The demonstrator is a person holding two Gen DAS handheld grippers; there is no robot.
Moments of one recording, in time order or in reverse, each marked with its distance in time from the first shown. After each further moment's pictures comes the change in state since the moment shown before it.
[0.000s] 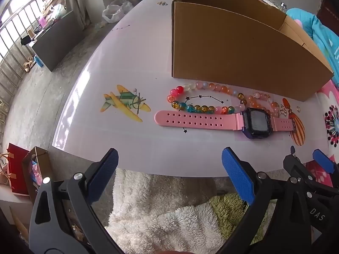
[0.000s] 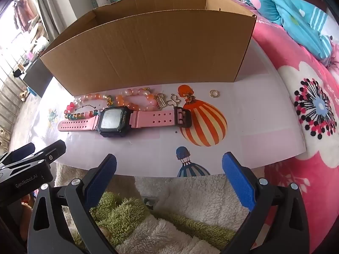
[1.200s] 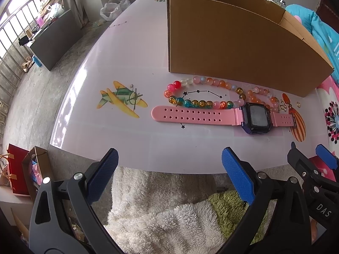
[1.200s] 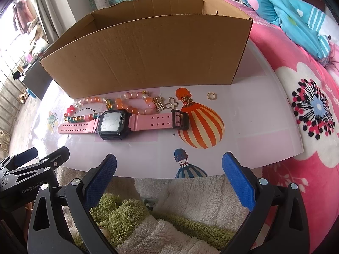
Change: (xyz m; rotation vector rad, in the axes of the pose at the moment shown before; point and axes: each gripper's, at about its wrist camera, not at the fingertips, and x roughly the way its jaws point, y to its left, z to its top) left arm 0.006 -0.005 -0.005 0.010 0.019 0.000; right arm -0.003 -0.002 0.001 0.006 -0.008 -0.001
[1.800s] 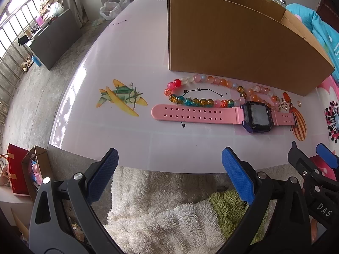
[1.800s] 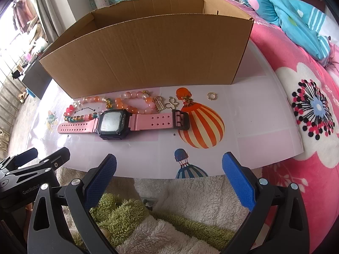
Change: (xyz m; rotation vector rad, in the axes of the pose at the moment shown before) left arm 0.002 0.001 -0.001 0.000 0.007 -0.003; right arm 0.000 0.001 0.001 -0.001 0.000 -0.002
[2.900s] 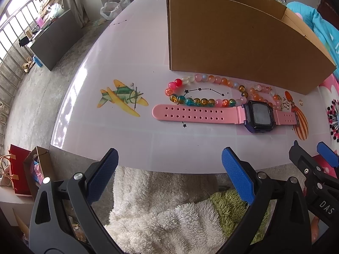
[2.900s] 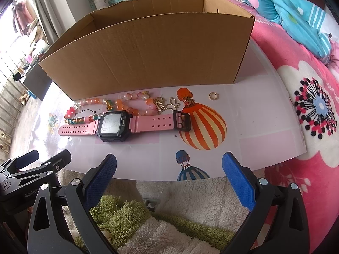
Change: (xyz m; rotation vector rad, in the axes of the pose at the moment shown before) left arm 0.003 0.007 0.003 0.006 0.005 0.009; right arm 0.003 -0.001 0.000 0.011 0.001 0.014
